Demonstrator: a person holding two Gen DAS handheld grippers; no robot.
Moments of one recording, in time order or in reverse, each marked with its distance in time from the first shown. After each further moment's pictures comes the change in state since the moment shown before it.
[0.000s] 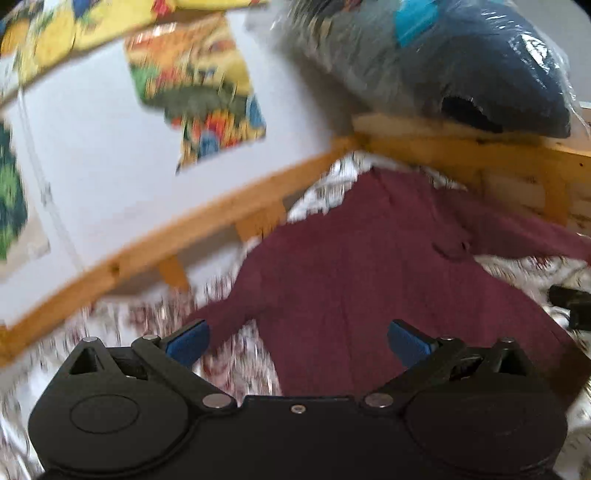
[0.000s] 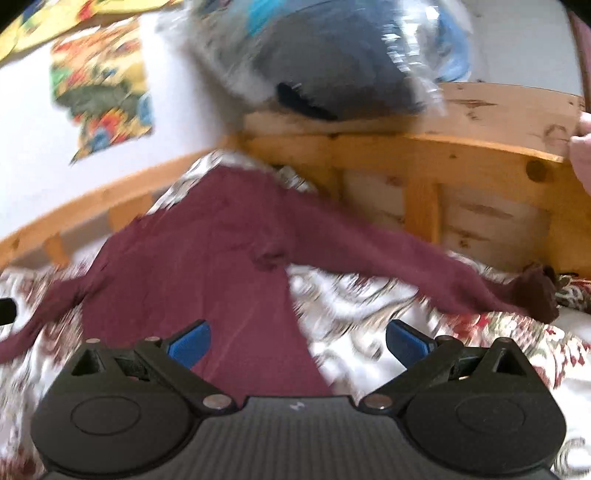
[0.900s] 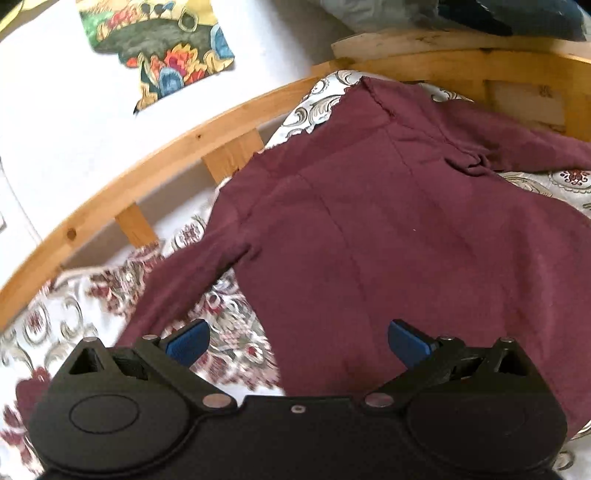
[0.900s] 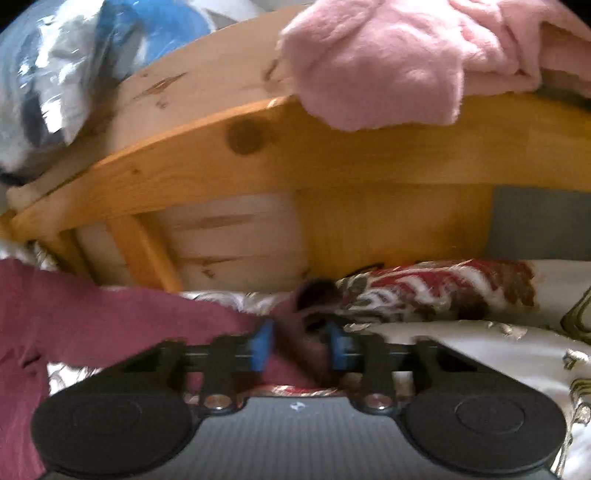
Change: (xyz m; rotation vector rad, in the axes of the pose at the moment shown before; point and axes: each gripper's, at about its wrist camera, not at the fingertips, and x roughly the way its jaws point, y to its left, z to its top) left arm 0.093 0.009 -0.054 0.081 0.174 -0.062; right arm 0.049 -0.120 0.001 0.338 -0.056 -0.546
